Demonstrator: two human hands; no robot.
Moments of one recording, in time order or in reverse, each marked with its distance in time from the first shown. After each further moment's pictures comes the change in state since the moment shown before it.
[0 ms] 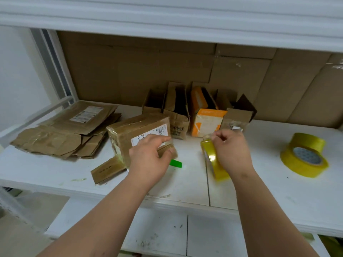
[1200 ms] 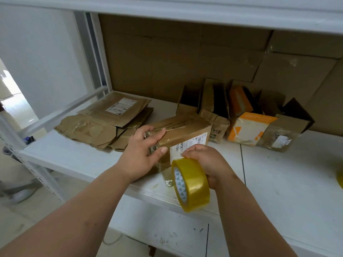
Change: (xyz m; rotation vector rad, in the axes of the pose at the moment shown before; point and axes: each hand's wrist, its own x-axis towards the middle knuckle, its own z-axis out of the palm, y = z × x) left_hand 0.027 -0.118 -0.067 0.127 -0.116 0.011; right_hand -0.017 -0.064 0.120 0.571 -0.683 0.409
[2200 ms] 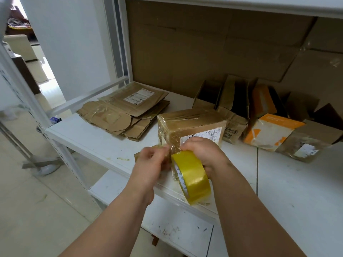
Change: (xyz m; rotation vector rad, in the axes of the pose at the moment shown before) left_hand -0.046 0.059 0.024 -0.935 0.315 -0.849; right_hand 0.018 -0.010 0.021 -0.175 -0.133 -0.018
